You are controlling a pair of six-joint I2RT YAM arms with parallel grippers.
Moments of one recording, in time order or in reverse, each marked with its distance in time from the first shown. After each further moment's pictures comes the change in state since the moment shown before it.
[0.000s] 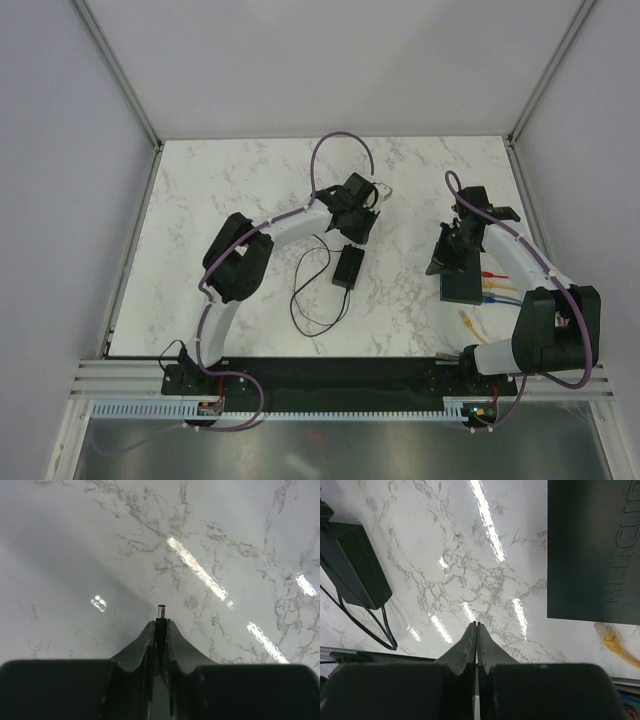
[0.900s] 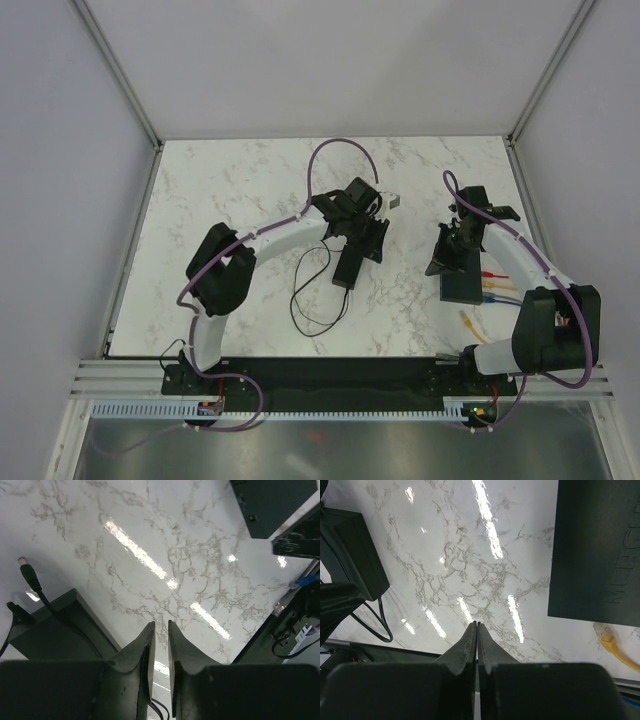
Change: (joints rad) left arm -0.056 -0.173 -0.078 -0.077 0.203 -0.163; right arm 0.000 0.002 0.002 -0.014 -0.025 -0.048
